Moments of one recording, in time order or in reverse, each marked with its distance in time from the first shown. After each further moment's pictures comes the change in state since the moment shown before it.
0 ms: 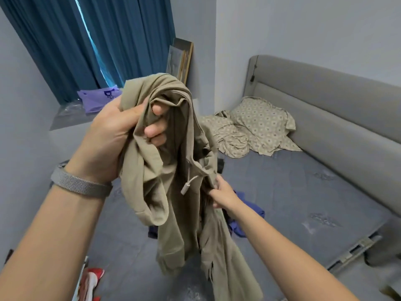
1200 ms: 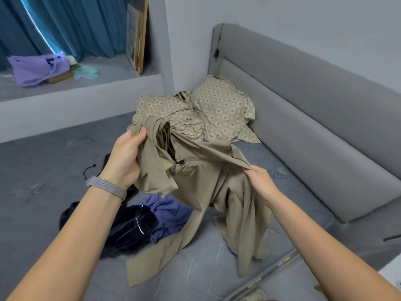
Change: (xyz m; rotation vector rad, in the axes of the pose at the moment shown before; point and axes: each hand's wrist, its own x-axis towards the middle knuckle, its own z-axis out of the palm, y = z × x) left_hand 0.255 -0.305 0.152 0.019 0.657 -0.303; right_hand 0.115 0.098 -0.439 -0.081 0.265 0.118
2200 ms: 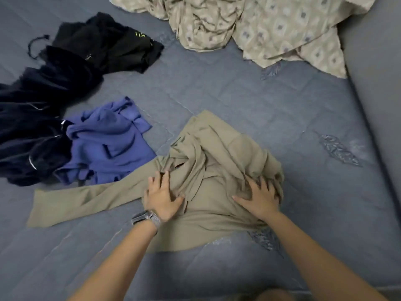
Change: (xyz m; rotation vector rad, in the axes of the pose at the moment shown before) left_hand 0.066 -0.602 0.067 1.305 0.092 -0.676; right_hand 0.337 0.433 0.005 -0.990 -0.619 0.072
